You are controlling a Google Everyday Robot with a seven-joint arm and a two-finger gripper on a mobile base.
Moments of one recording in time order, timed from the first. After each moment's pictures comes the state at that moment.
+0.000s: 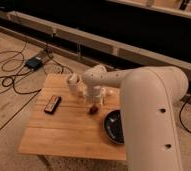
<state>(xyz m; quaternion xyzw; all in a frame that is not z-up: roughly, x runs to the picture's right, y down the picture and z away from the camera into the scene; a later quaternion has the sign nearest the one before) 0.000 0.126 0.884 -0.26 0.28 0.72 0.58</state>
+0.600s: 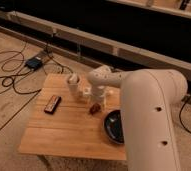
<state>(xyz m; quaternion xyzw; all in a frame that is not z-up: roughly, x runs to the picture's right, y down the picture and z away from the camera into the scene) 0.020 0.122 0.908 -0.25 0.28 0.74 0.56</state>
